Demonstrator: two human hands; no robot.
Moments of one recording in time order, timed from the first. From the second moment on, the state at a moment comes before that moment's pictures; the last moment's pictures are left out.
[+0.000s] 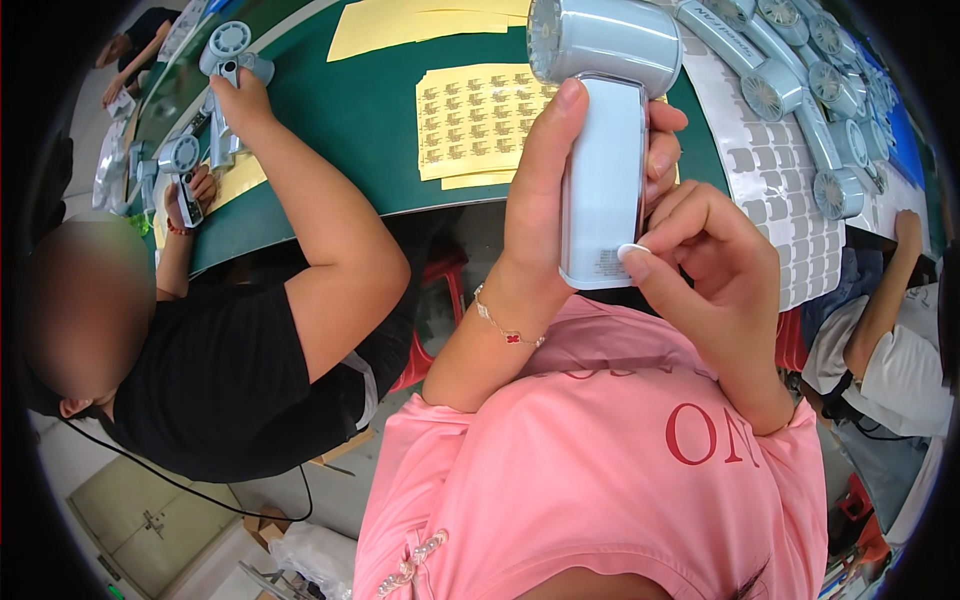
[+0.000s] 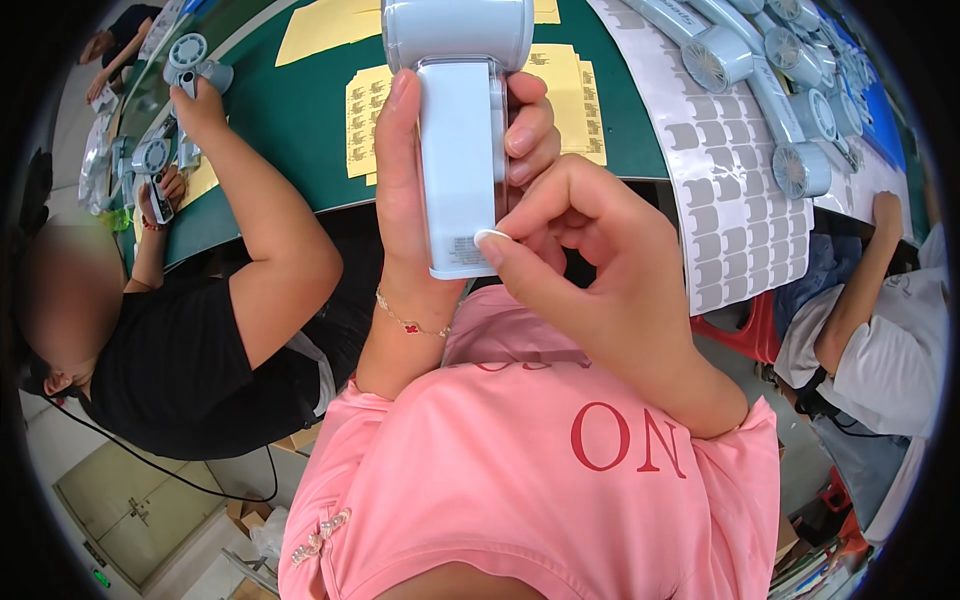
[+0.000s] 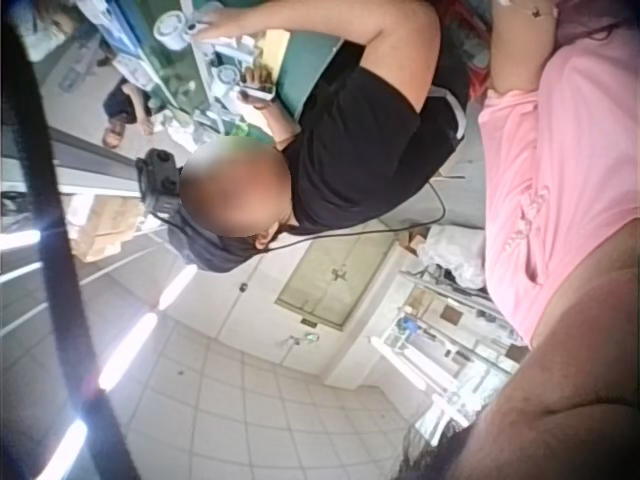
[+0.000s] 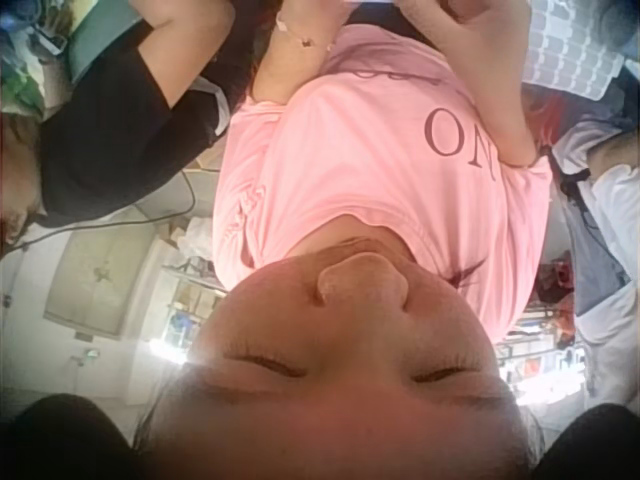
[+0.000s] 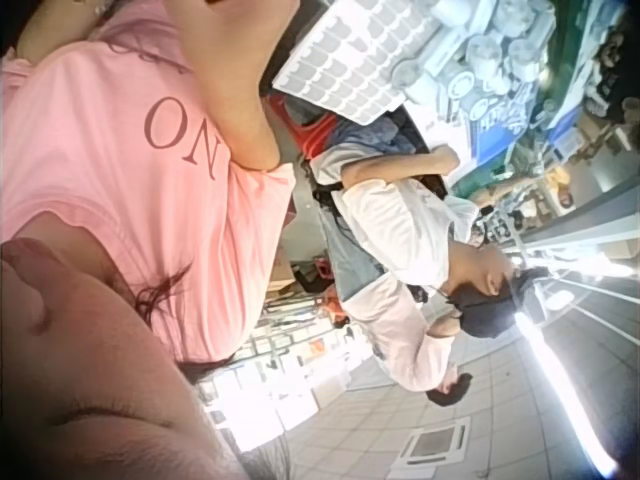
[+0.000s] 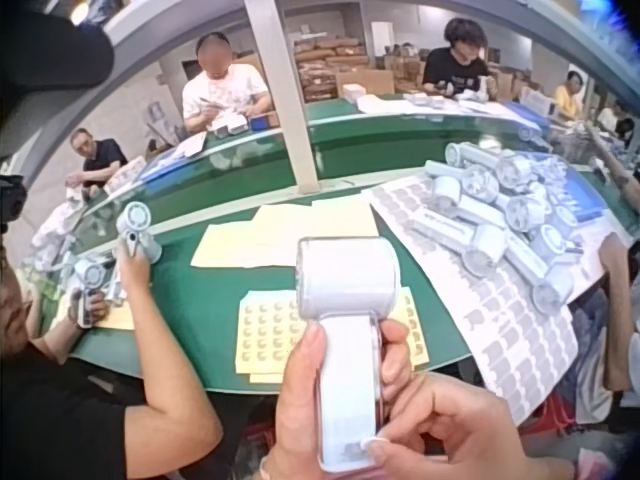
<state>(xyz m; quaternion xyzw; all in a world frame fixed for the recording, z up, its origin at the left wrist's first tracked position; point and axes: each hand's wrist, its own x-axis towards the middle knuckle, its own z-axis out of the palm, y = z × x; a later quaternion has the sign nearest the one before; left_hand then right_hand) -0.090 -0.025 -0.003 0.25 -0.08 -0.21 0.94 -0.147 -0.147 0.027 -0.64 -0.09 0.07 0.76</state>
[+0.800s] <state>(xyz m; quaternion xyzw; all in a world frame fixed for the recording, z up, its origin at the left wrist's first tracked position) 0.027 0.075 -0.029 0.94 0.25 0.25 0.02 0.221 -0.310 0.021 -1.00 -0.03 -0.01 -0.07</state>
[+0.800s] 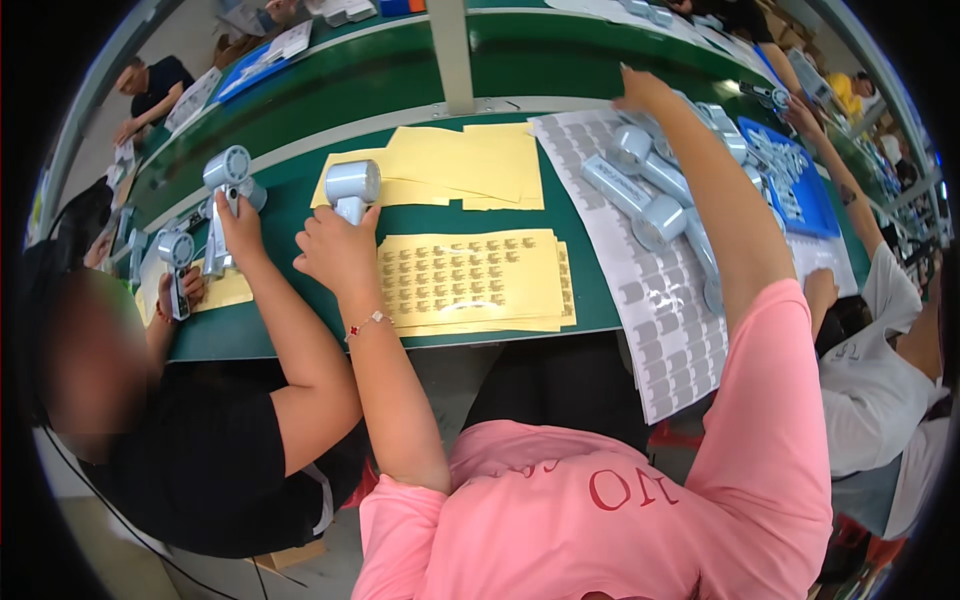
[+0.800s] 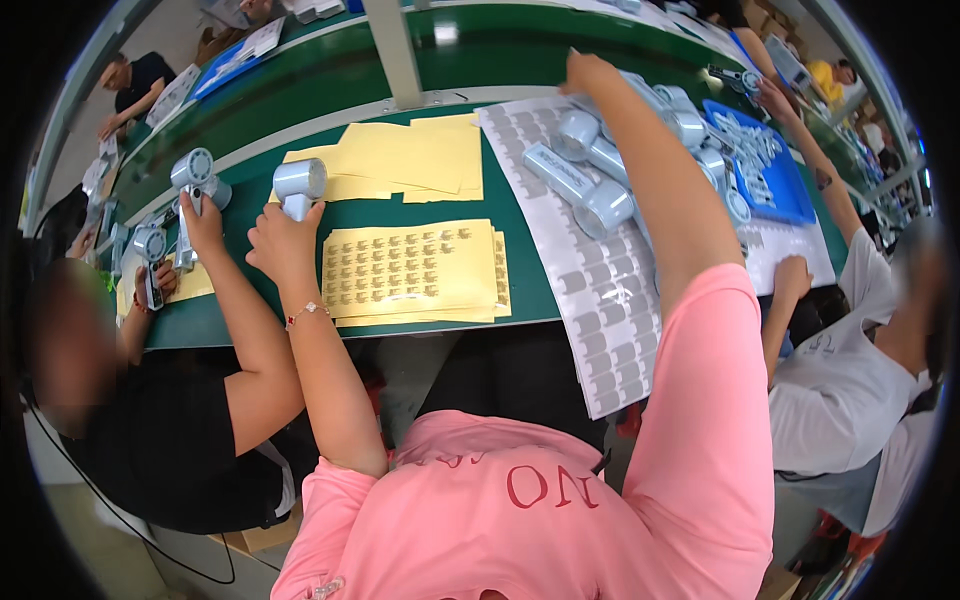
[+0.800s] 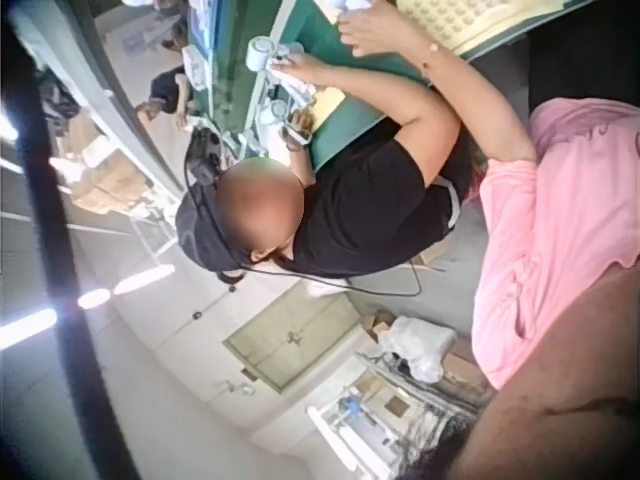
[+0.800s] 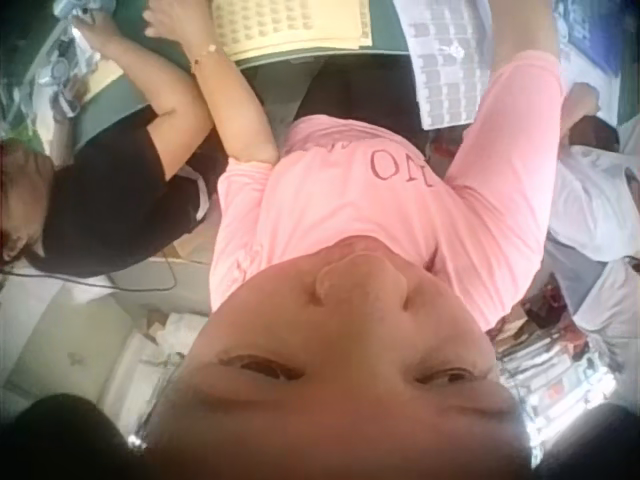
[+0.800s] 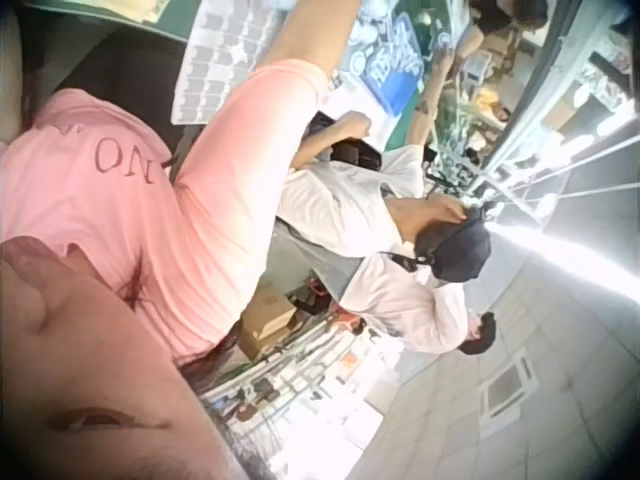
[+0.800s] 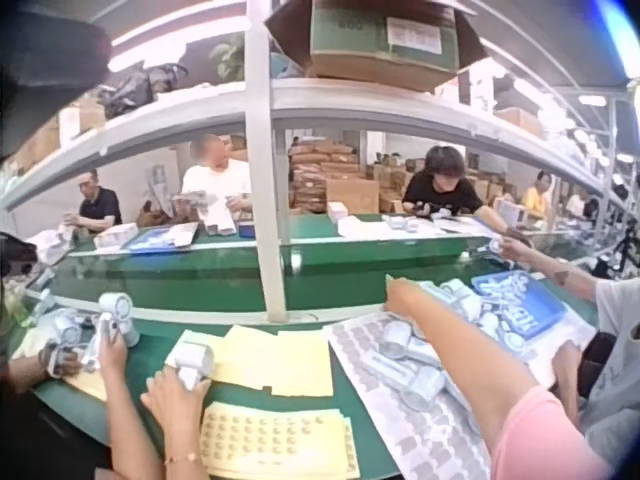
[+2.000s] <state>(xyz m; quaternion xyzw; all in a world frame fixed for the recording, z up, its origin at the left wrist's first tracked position) -0.044 0.011 -0.035 0.86 0.02 0.13 0.49 -0.069 -0.149 -0.038 -0.82 -0.01 -0.08 0.57</state>
